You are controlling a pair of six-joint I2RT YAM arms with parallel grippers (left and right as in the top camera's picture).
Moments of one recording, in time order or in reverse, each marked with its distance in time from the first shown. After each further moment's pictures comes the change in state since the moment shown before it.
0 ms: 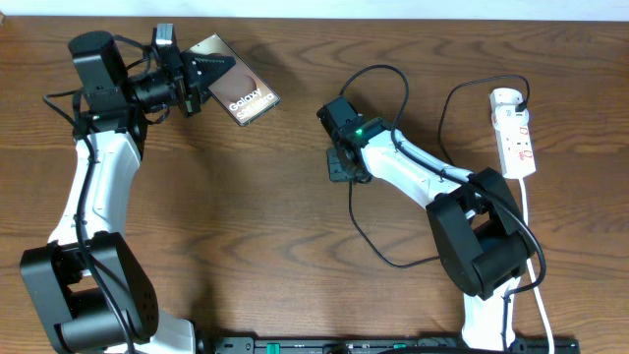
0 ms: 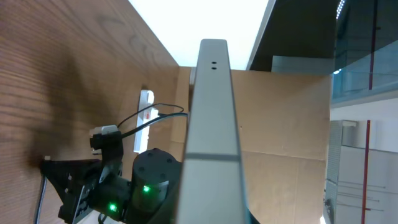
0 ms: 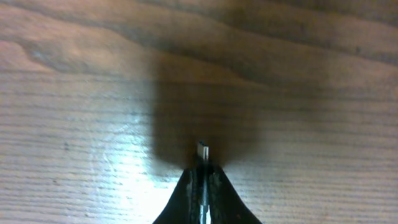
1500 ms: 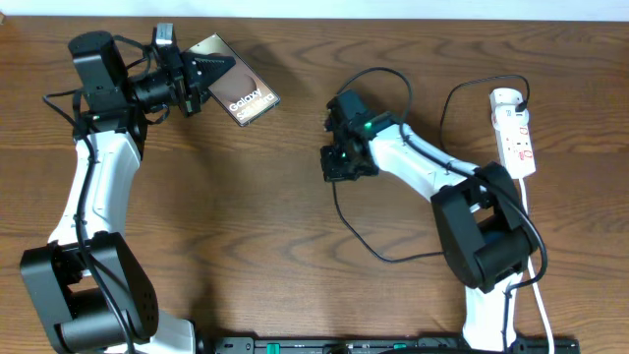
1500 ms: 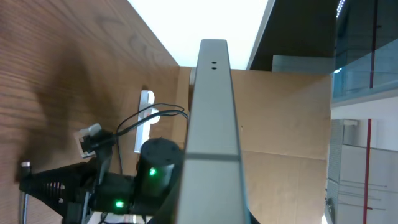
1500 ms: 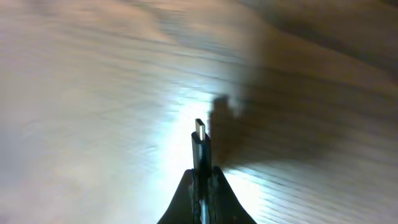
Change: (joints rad) left arm 0.000 0.000 0.000 0.000 0.000 0.008; right arm -0.066 0.015 0.011 0.054 -0.420 -0.147
